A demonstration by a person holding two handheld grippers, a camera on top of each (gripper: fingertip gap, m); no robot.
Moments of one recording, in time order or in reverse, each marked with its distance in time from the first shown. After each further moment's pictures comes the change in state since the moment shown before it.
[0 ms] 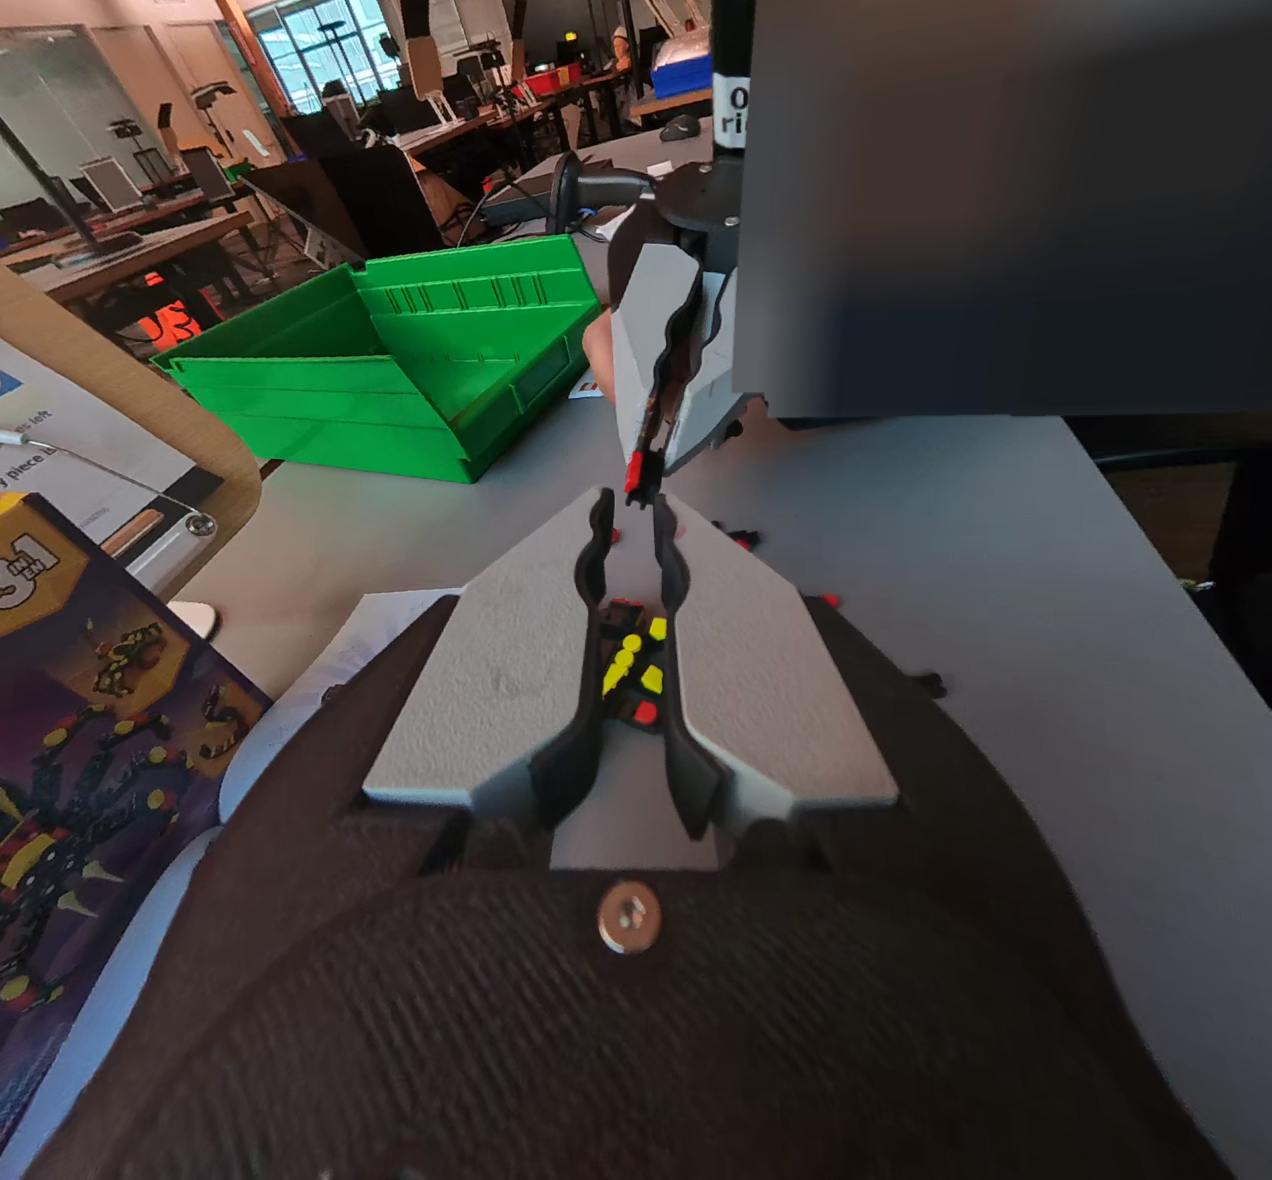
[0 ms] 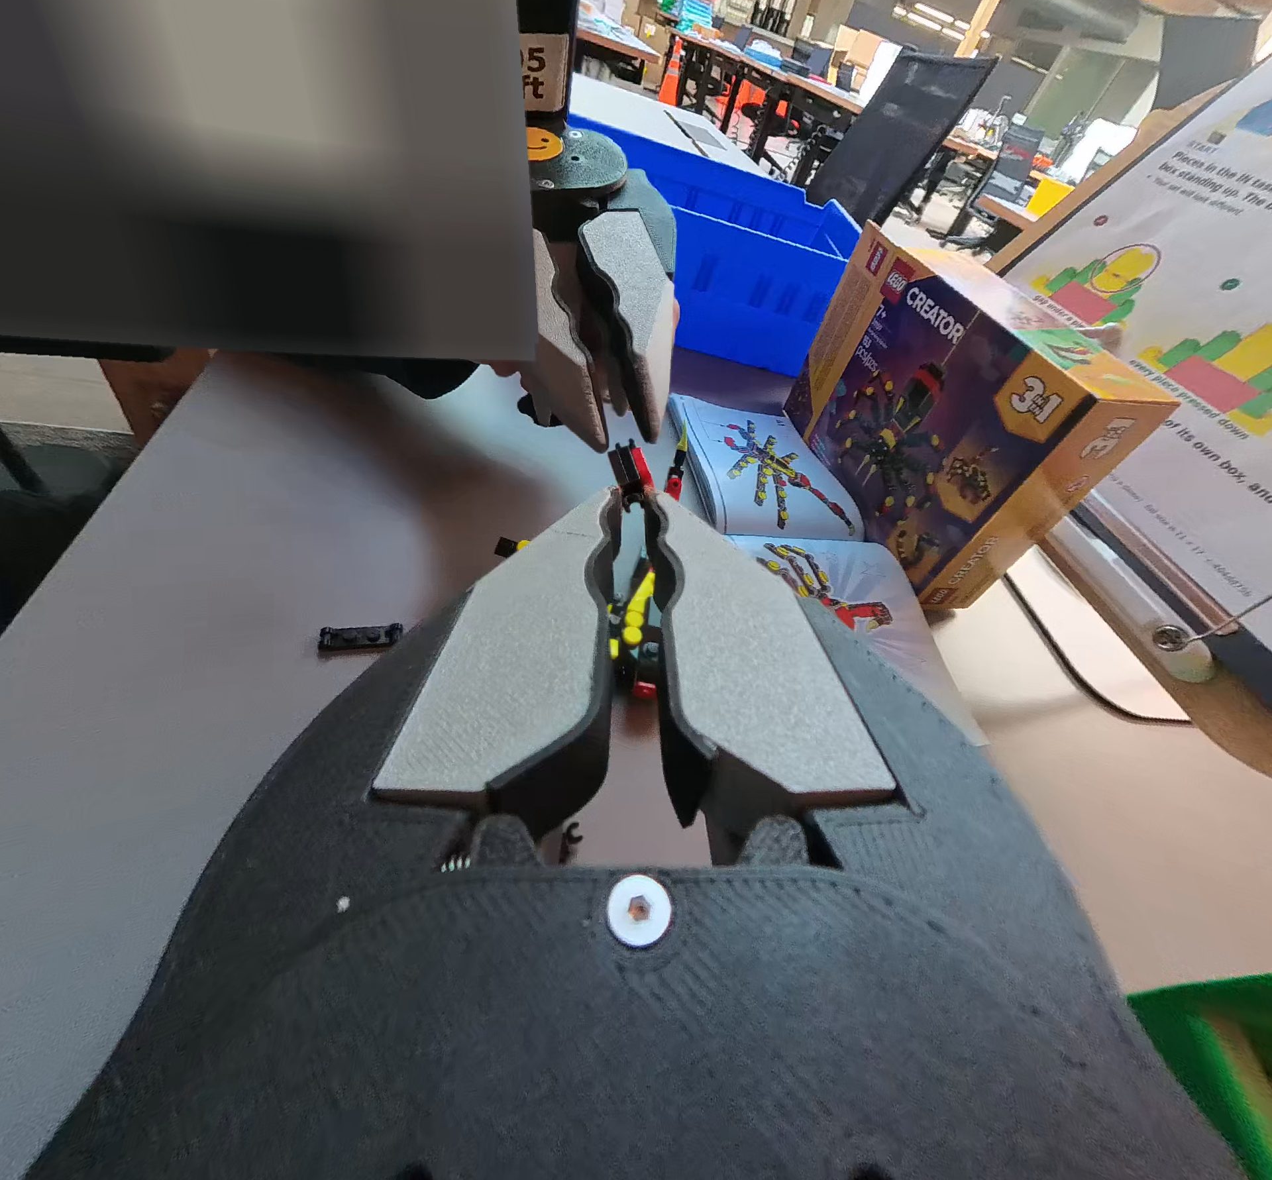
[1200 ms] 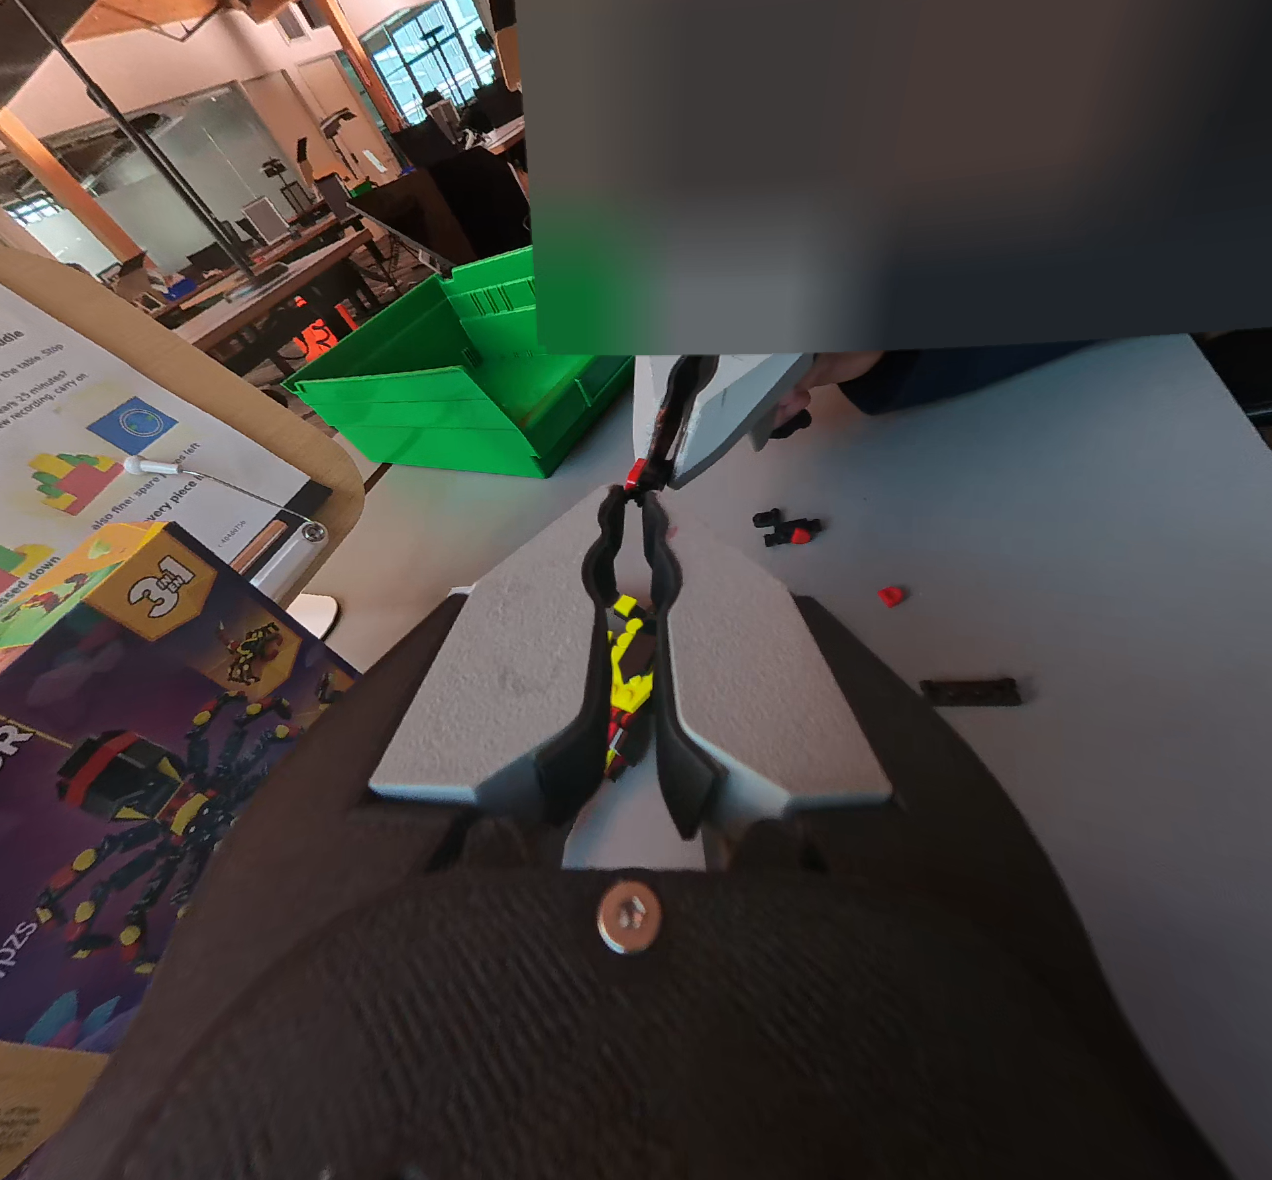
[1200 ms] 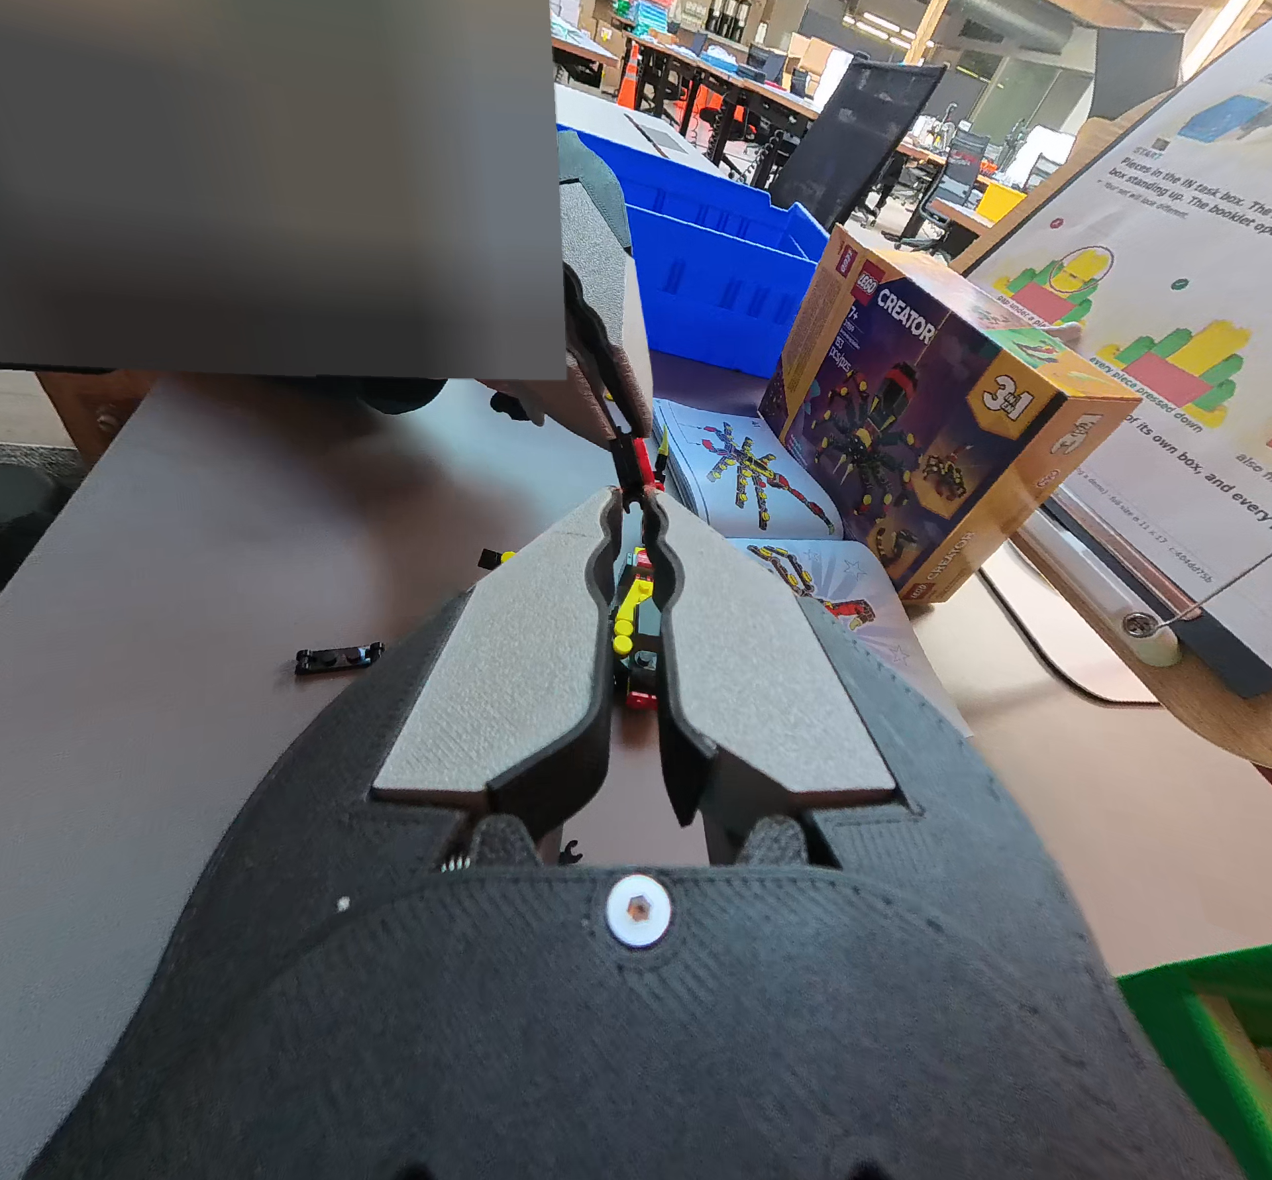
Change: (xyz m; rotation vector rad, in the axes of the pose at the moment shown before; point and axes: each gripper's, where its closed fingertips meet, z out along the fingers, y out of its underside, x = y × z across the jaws) left arm -0.004 -0.002 0.001 -0.050 -0.150 0.140; right arm 0.003 0.000 0.004 0.005 0.059 0.001
